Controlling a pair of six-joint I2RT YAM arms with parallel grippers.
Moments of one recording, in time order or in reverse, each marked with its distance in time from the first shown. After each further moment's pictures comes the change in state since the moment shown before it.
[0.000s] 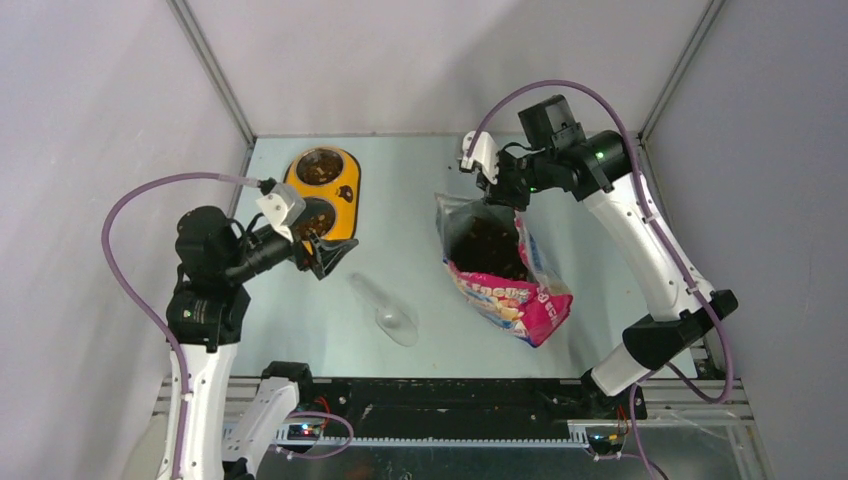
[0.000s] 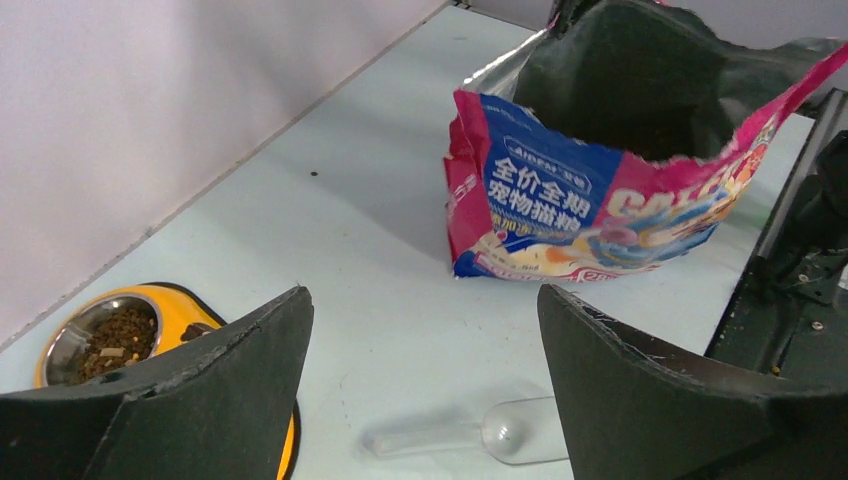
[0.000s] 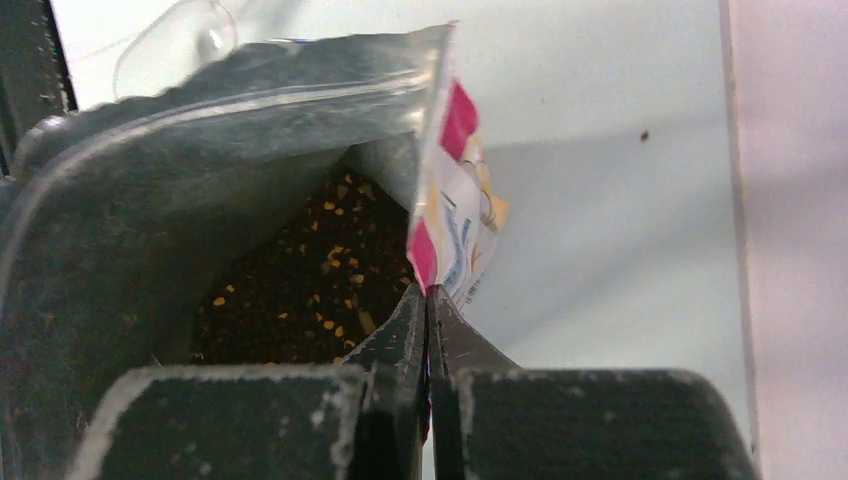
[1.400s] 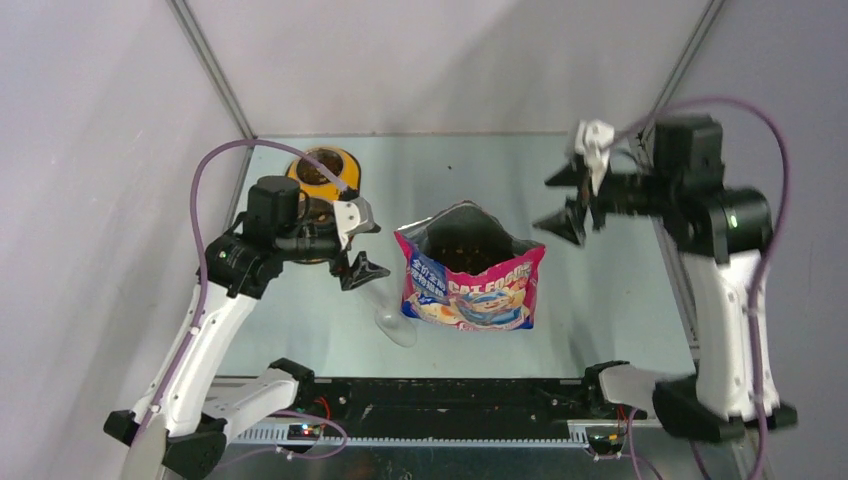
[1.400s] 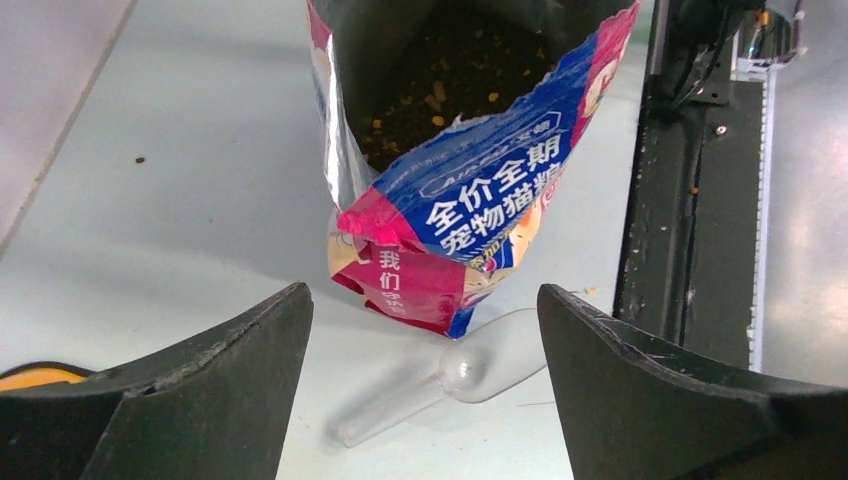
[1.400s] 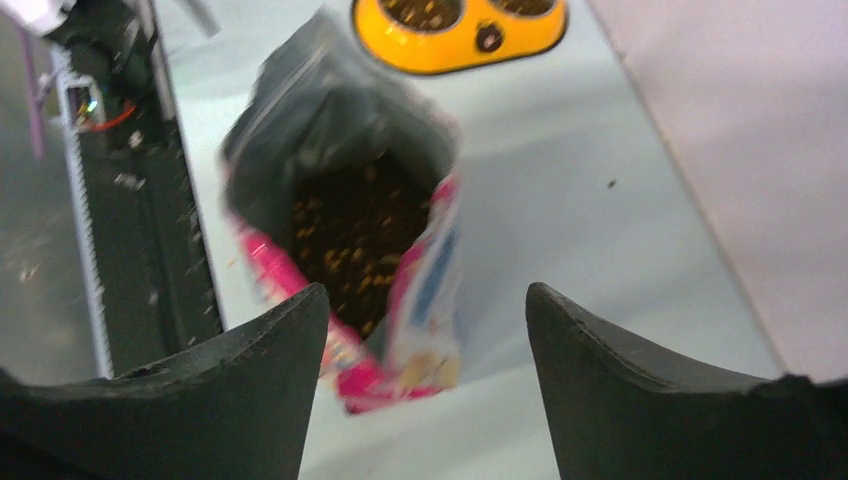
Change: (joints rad) left arm -0.304 0.229 0.106 -0.299 -0.002 0.344; right arm -0.321 -0.254 0.033 0.000 -0.425 0.136
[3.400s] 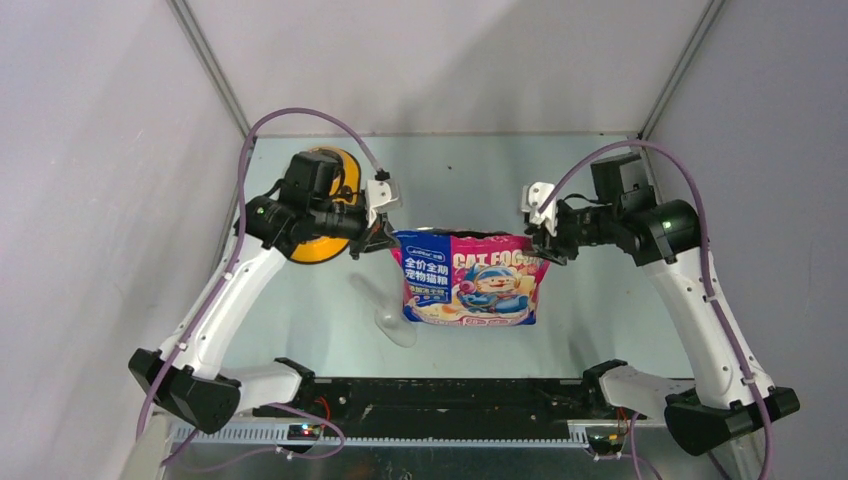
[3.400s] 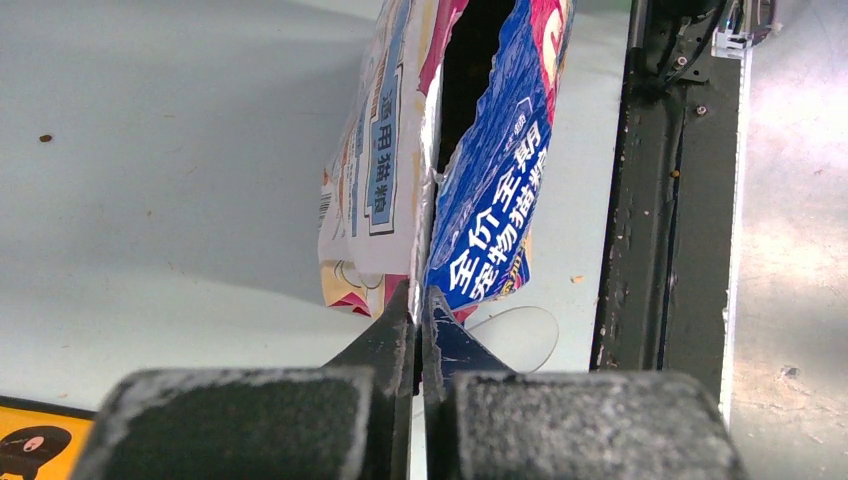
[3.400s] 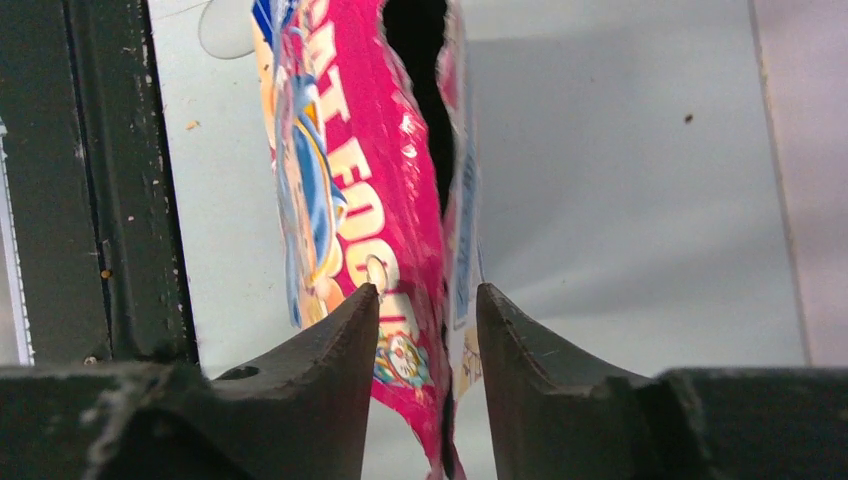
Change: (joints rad) left arm -0.056 0.254 0.134 -0.065 -0.012 0.036; right arm 0.090 -0.179 -0.515 0.049 0.158 -0.292
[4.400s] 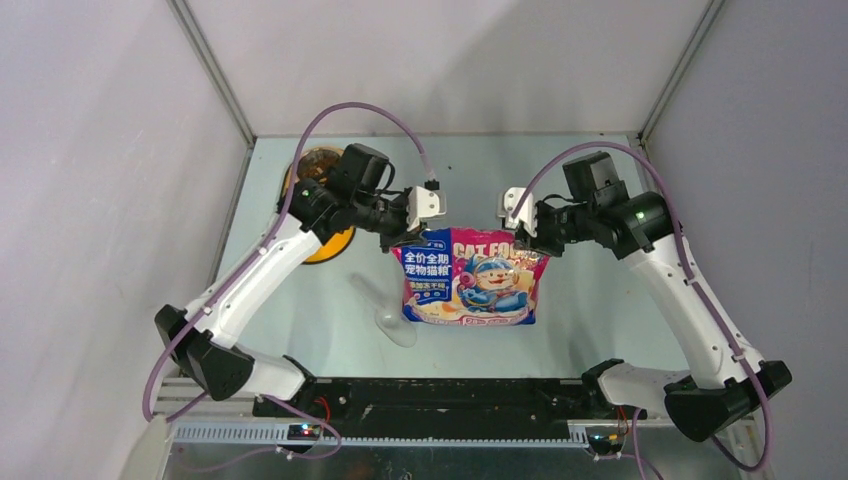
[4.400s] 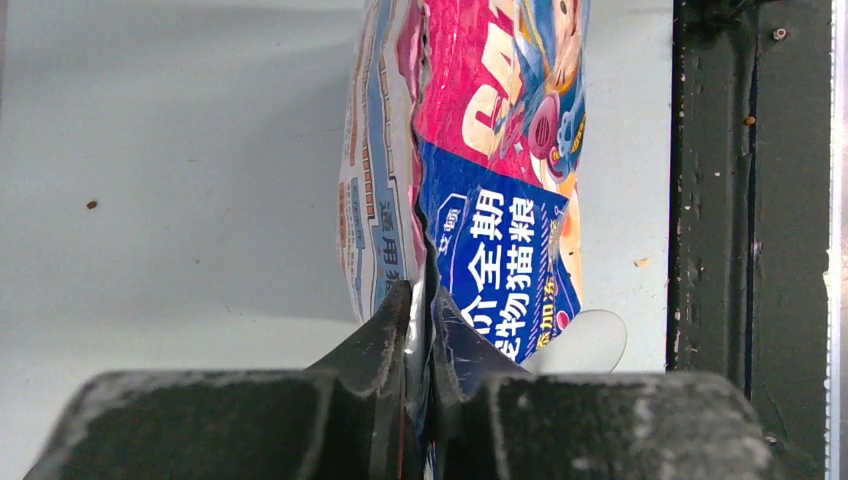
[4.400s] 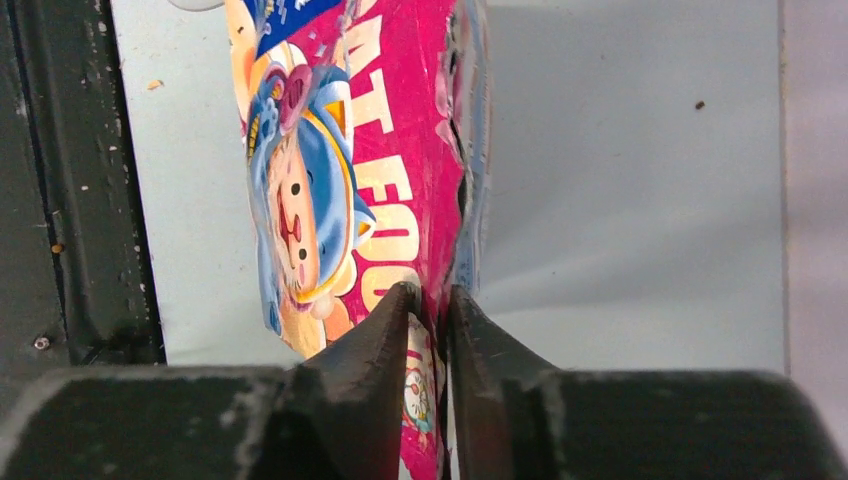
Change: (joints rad) left arm -0.203 0.182 0.150 -0.019 -0.191 0.129; right arm 0.136 0.071 -0.015 0.051 0.142 -0.008
